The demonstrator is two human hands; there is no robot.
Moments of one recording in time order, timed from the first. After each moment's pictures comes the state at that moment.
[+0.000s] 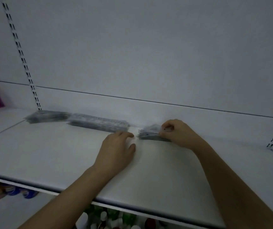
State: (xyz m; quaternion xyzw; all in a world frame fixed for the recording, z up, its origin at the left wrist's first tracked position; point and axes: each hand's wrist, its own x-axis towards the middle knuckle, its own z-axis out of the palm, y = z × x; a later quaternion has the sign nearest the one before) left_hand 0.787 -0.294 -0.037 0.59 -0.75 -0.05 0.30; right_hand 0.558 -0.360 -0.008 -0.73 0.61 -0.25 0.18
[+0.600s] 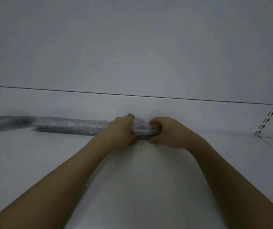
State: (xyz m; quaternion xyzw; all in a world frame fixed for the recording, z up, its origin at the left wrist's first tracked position) left_hand 0.736 -0.369 0.001 0.56 -0.80 -0.14 0.14; right_hand 0.548 -0.365 -0.012 -0.77 0.60 -0.19 0.15
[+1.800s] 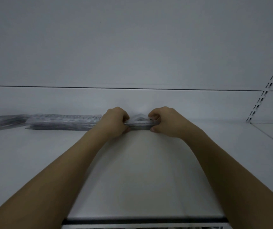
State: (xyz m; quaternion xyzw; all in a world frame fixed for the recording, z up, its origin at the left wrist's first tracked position) left_hand 0.740 -0.375 -0.003 0.56 -0.80 -0.14 0.17; right_hand 0.549 -0.350 -0.006 -0.74 0.64 -0.18 0.10
